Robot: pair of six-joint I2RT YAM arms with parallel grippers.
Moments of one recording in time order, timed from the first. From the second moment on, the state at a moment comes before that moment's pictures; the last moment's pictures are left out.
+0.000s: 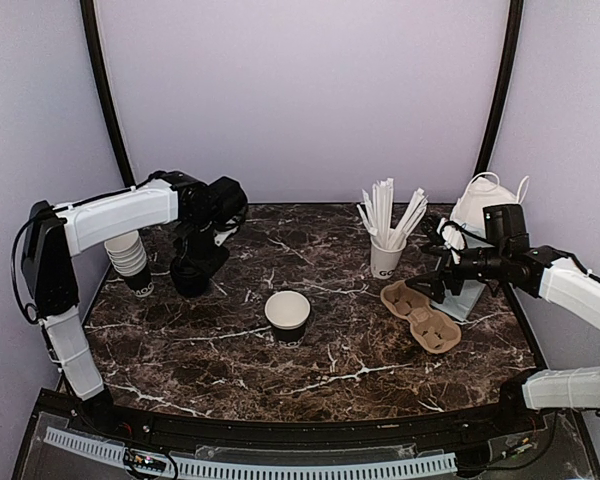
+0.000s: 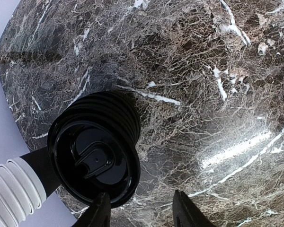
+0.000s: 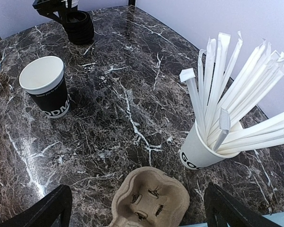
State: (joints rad) left arm -0.64 1.81 1.59 -1.19 -0.37 -0.07; right arm 0.30 1.04 0.73 -0.32 -0.58 -0.53
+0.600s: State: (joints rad) left arm -0.59 1.89 1.59 -1.17 -0.36 -0.06; right arm 0.30 1.05 0.72 -0.32 -0.57 -0.53
